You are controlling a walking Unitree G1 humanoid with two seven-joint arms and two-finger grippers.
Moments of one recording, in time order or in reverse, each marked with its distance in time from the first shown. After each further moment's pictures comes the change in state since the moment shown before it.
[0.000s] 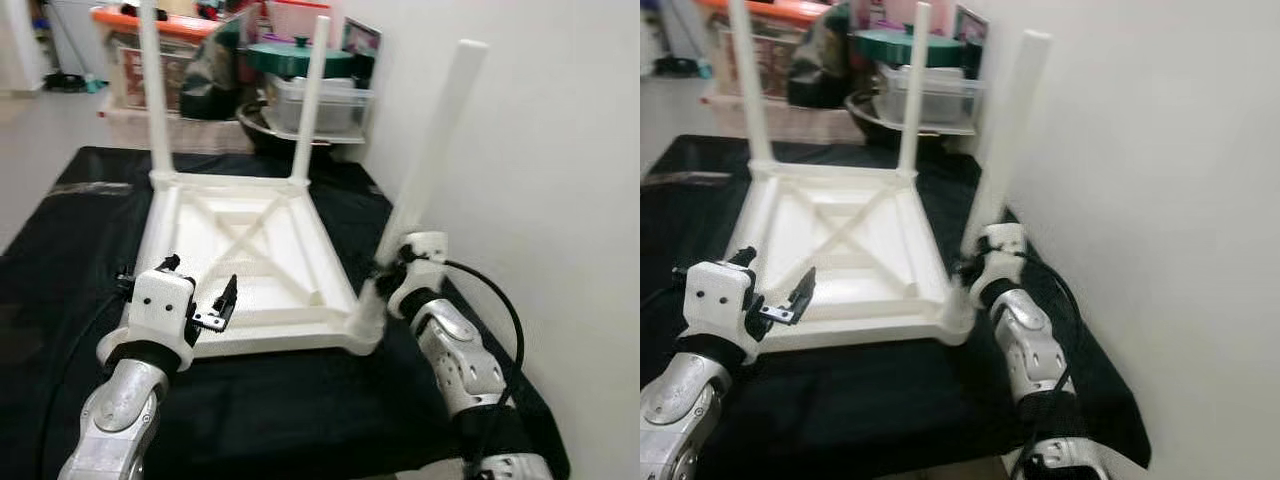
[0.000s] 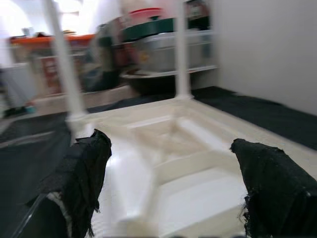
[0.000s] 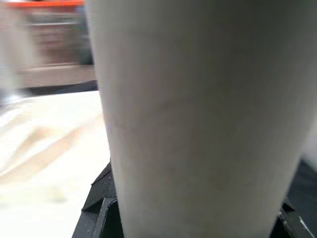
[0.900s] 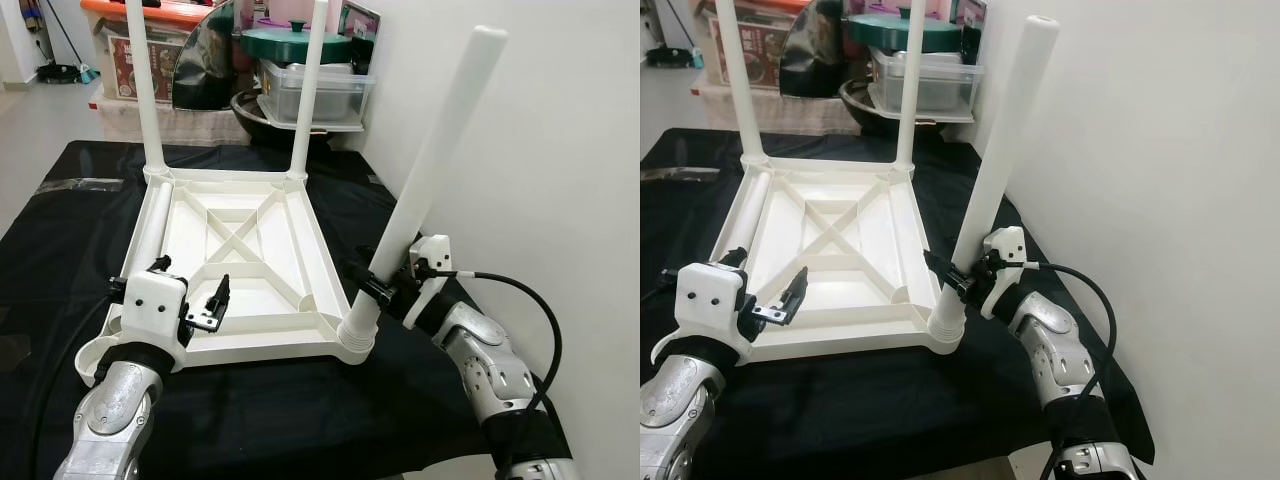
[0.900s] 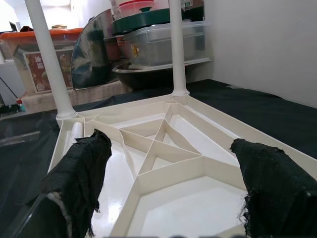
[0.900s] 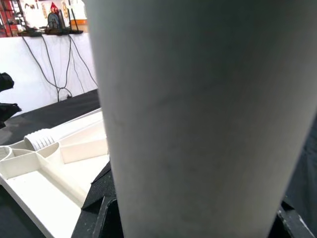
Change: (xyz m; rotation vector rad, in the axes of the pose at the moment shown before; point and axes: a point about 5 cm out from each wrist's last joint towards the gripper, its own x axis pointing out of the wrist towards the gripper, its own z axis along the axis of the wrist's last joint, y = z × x) left arm -0.002 0.004 0.001 0.008 -0.002 0.012; right arm -0.021 0.024 0.006 -0.046 -0.028 0.844
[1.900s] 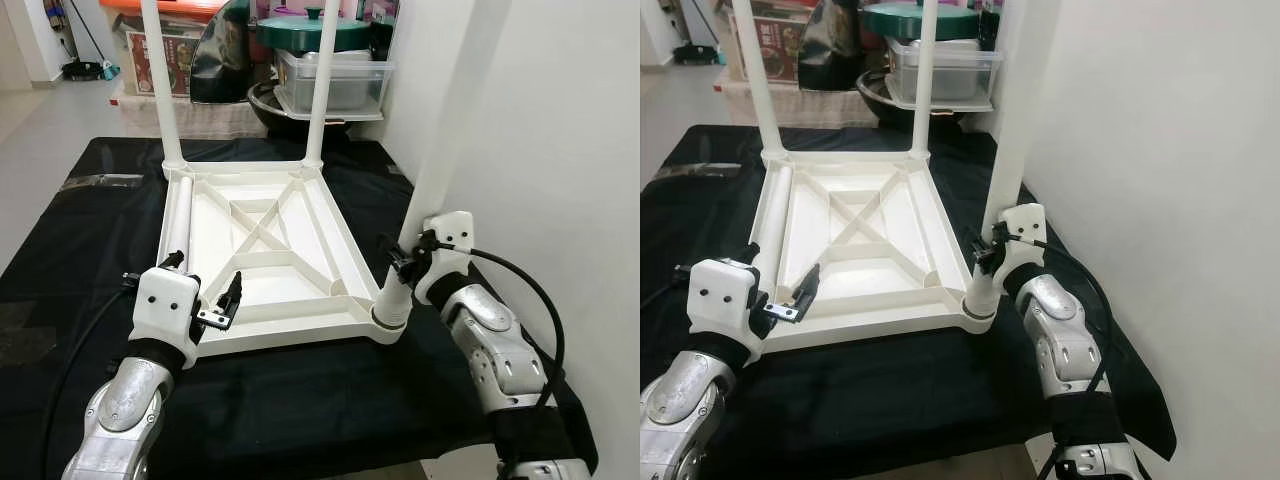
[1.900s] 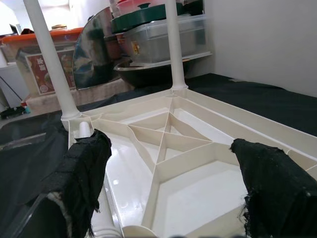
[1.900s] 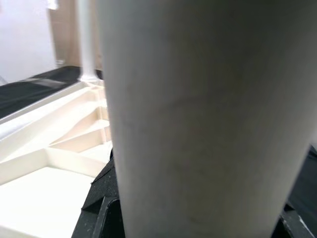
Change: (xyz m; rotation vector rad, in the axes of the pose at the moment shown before) left arm 0.004 -0.010 0.004 -0.003 -0.022 -0.031; right arm -0.003 -0.015 0.034 -0.204 0.001 -0.385
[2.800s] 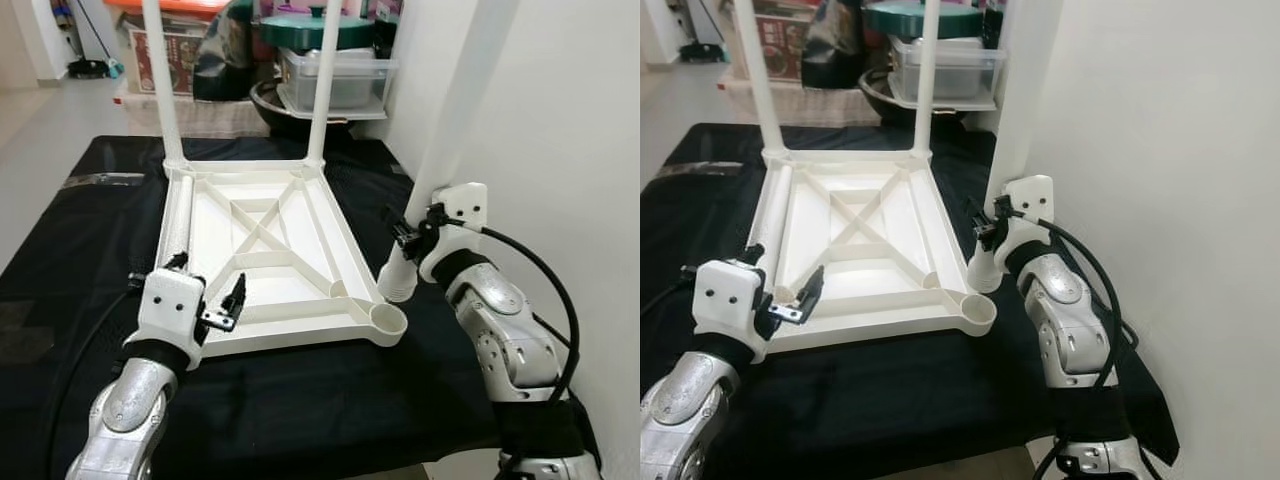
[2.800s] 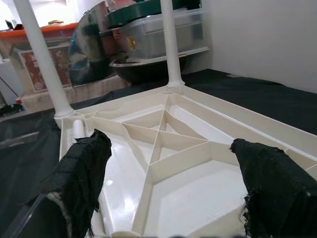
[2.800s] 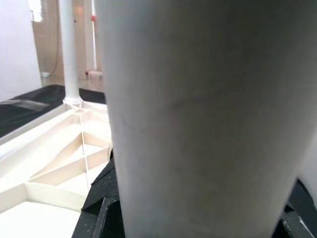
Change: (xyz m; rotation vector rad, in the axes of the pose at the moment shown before) left arm 0.000 -0.005 0.002 -0.003 0.001 -0.010; right arm 0.002 0.000 0.035 -0.015 -0.049 -0.095
